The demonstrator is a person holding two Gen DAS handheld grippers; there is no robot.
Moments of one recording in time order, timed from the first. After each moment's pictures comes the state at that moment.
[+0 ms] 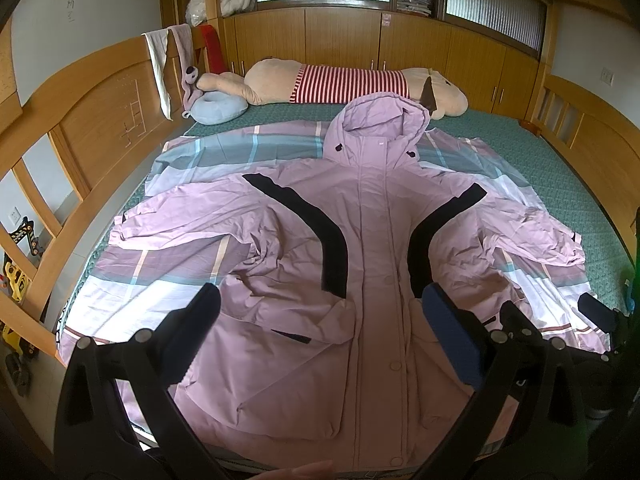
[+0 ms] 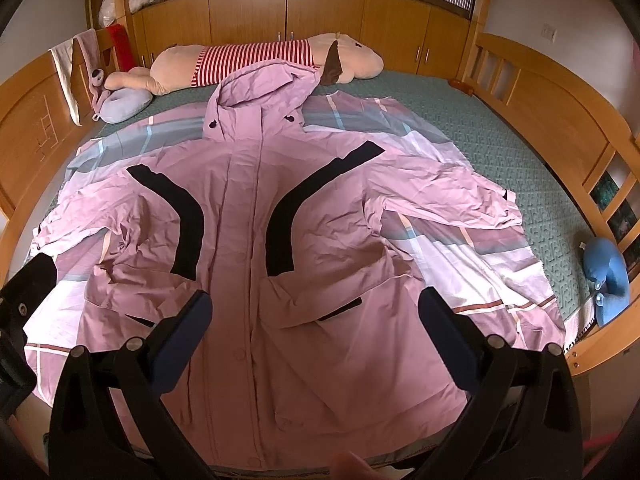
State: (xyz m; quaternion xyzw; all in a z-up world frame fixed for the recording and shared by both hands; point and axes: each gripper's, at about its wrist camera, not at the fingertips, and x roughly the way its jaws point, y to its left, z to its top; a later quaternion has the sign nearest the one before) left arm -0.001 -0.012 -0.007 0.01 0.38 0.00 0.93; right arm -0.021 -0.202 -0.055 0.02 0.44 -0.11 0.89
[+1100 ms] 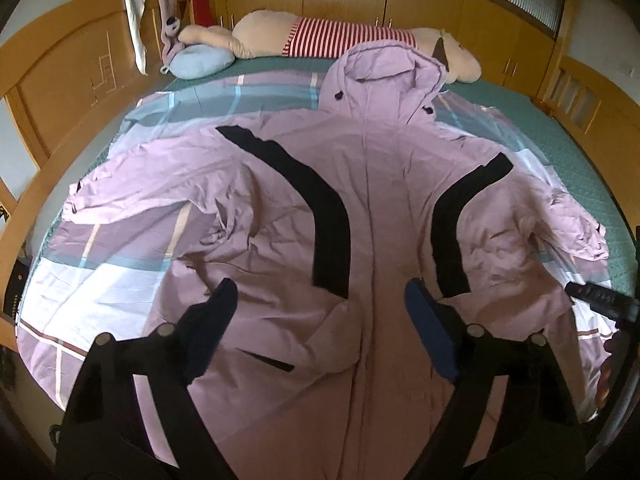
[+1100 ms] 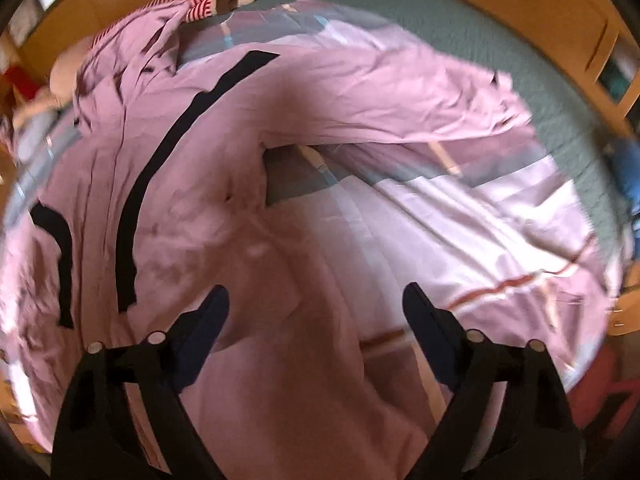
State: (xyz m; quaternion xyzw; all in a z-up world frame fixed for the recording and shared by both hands) left arm 0.085 -0.015 -0.121 -0.01 0.44 -0.01 0.90; right arm 0.063 -0.397 -0.194 0.17 0.53 -0.18 0.81
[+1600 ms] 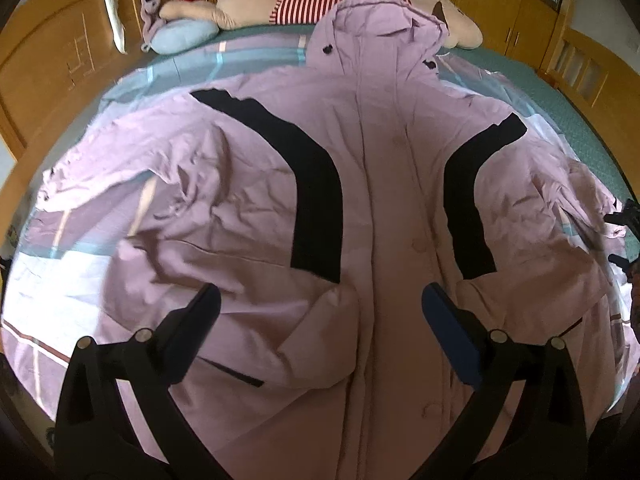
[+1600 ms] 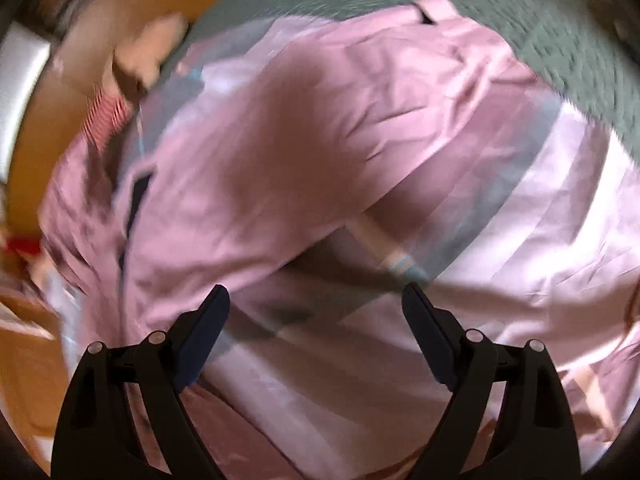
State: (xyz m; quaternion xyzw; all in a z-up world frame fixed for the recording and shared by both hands) left arm 0.116 -0.034 -0.185 0.00 0.48 -0.02 0.88; right arm 0.094 -0.580 -0.241 0.42 0.46 -0.19 0.76
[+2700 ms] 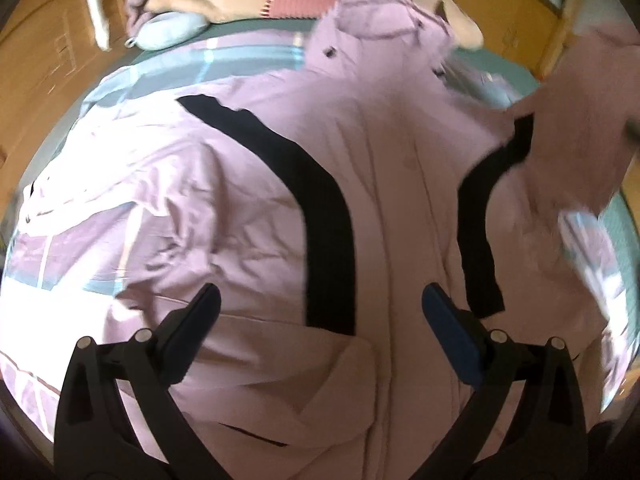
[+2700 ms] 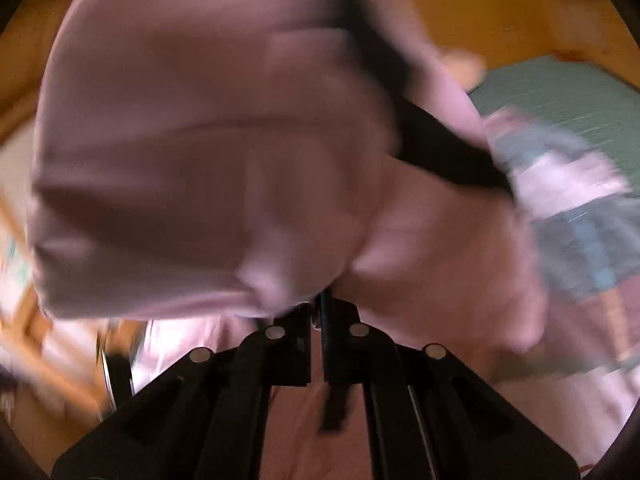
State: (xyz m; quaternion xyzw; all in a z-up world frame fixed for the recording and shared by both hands) left arm 0.170 -0.007 -0.170 -0.03 0.49 -0.04 0.87; right arm 0.203 -0.289 -0.097 0.21 0.36 0.18 0.89
